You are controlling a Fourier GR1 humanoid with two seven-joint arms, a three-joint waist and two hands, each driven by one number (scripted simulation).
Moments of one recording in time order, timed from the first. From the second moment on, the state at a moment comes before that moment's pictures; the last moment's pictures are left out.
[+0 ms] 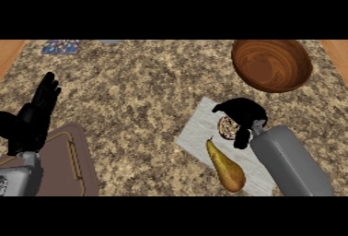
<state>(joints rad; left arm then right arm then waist) -0.16 0.31 0.09 -1.51 0.03 0.10 0.11 -0.52 -0.25 0.35 -1.17 0.88 0.59 0.19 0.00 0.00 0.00</state>
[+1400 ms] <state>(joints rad) -0.13 0.27 0.13 -1.56 -0.01 0.06 0.14 -0.52 -0.18 0.31 -1.30 1.03 0.38 0.00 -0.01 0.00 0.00</state>
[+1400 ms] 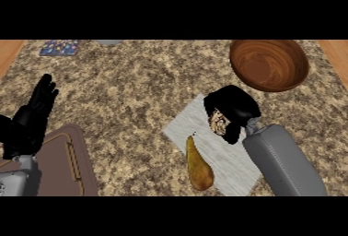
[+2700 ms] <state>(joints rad) -0.16 0.25 0.13 -1.53 -0.03 0.05 0.12 -0.81 -0.31 -0.23 -1.33 0.76 0.34 0.05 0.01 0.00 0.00</state>
